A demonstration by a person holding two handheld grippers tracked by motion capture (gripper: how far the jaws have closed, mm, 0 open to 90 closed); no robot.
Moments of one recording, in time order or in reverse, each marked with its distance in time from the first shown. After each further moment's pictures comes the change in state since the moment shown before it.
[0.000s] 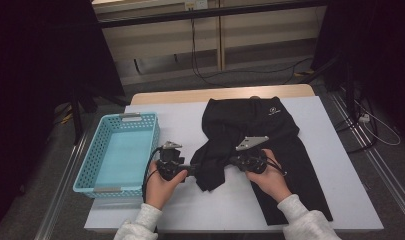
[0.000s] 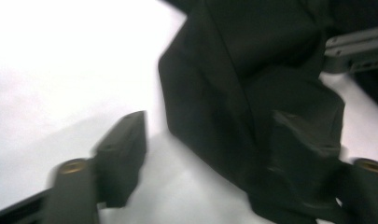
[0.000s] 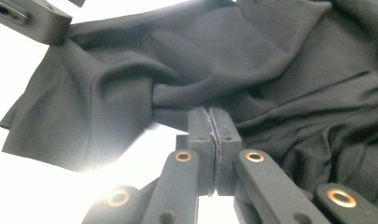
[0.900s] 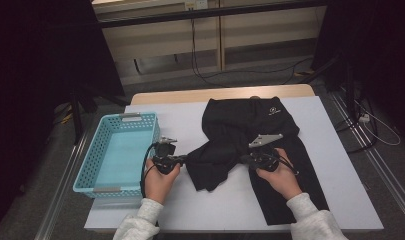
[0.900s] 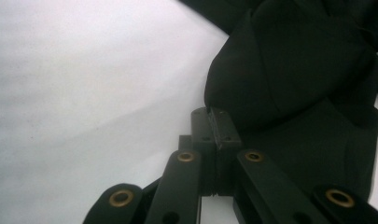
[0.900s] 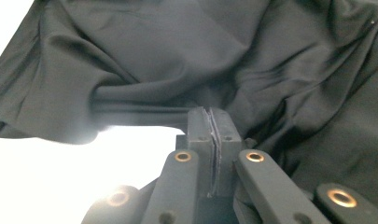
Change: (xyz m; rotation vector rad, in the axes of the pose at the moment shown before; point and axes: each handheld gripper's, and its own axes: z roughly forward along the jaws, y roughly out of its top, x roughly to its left) left arm 0.011 0.011 -0.010 -0.023 0.072 -0.064; right arm -0.024 -0.015 -0.016 0.000 -0.019 0.071
